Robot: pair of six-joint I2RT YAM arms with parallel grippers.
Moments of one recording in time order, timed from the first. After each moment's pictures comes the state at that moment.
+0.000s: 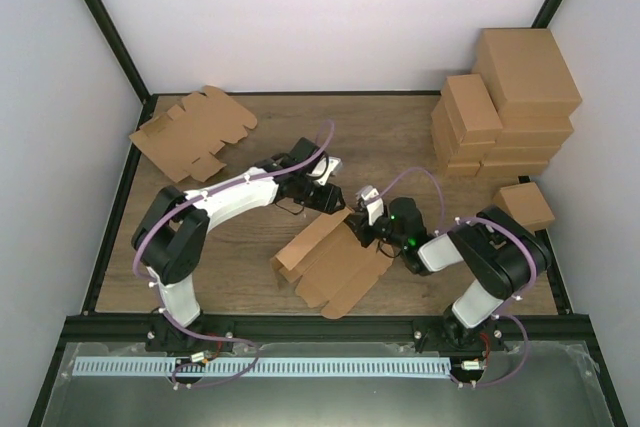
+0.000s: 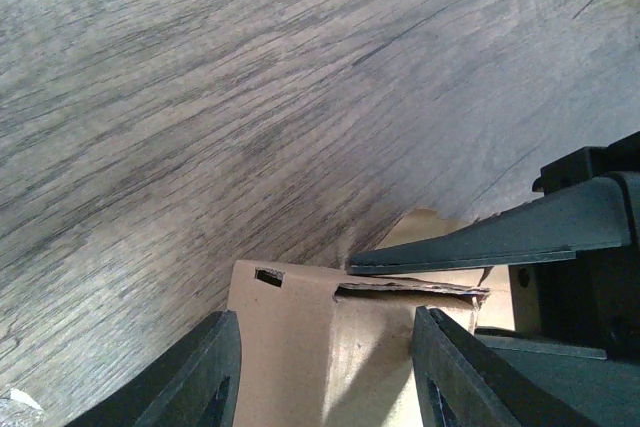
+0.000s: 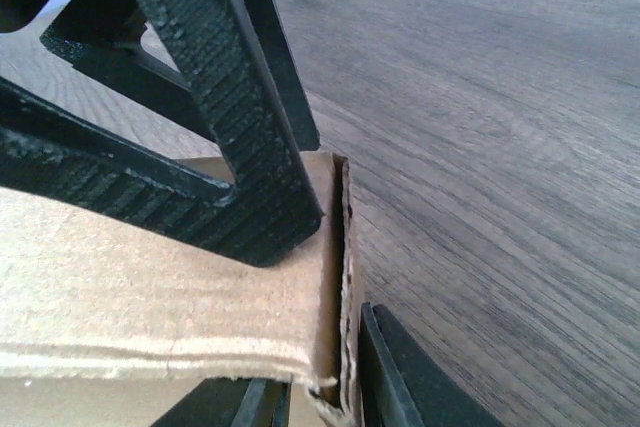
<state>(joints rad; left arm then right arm) -0.70 1.81 1.27 -0.46 0.36 -0.32 0.55 1.61 0.32 0.91 -0.39 0.06</state>
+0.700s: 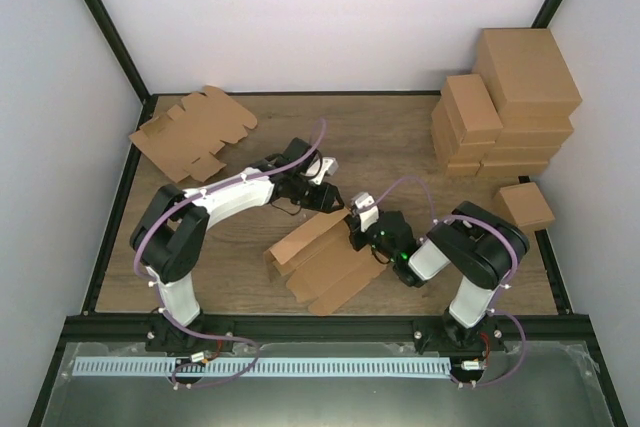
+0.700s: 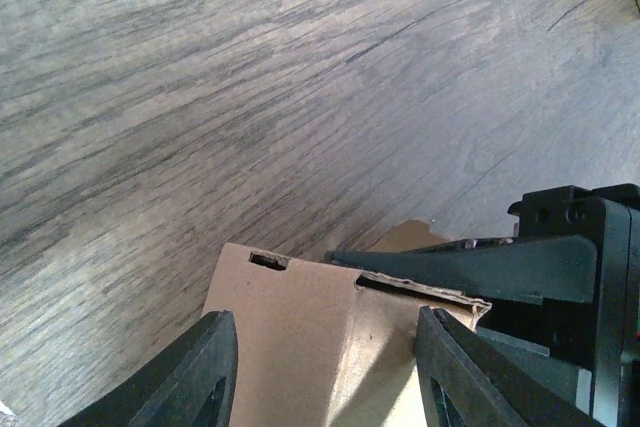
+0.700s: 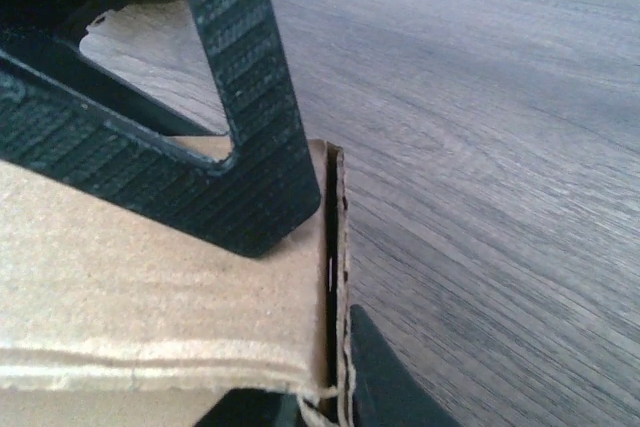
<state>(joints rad) -0.67 1.81 1.22 -0.41 0.45 -0.36 0.69 1.72 0.28 1.13 -0.05 0.03</state>
